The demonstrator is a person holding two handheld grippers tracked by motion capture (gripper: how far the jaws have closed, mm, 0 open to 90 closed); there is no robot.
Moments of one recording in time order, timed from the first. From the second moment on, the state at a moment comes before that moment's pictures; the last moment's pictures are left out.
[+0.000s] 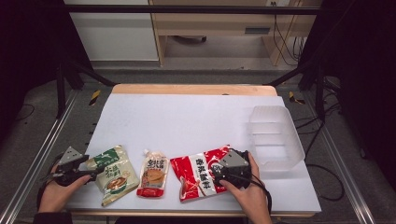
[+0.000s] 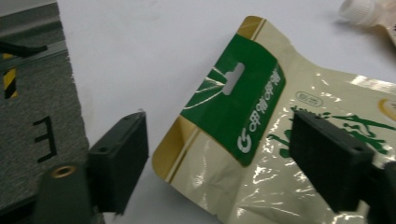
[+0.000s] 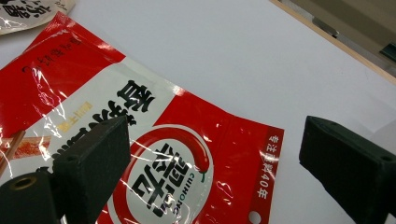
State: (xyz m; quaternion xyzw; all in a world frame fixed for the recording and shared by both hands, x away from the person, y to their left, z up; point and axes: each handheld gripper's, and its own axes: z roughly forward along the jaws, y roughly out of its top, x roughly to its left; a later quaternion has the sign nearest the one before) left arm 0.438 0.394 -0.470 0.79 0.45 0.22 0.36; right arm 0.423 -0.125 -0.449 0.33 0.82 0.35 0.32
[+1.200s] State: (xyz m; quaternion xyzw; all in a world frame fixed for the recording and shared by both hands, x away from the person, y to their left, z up) left arm 0.424 0.391 -0.464 0.81 0.44 0.20 0.34; right arm 0.421 -0.121 -0.453 0.32 0.83 0.33 0.31
